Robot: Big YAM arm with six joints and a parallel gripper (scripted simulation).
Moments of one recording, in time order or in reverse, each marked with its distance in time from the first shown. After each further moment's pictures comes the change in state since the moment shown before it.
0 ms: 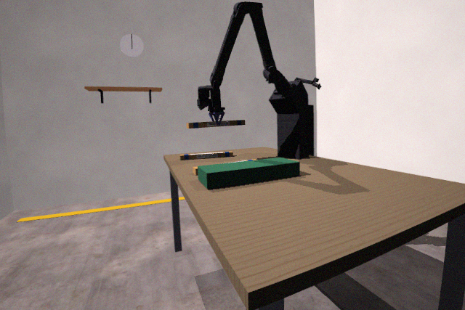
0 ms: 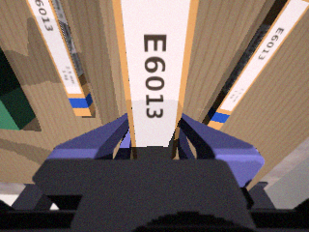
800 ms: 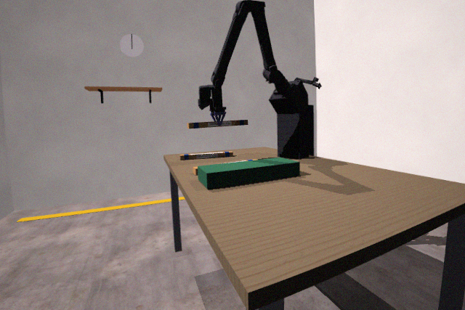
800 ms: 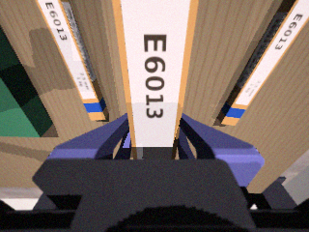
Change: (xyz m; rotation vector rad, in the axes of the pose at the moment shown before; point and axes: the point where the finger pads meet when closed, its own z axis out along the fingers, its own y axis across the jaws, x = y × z) arm -0.001 0.023 0.001 -0.004 0.002 0.082
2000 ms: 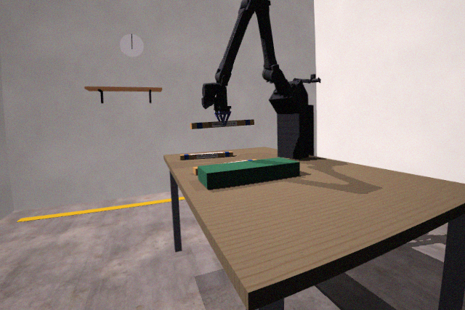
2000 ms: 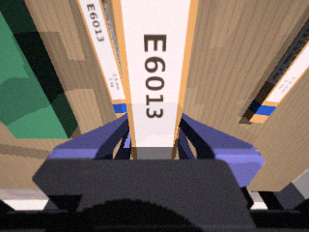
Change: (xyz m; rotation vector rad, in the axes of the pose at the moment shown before) arm 0.000 0.070 0.001 0.003 0.003 0.025
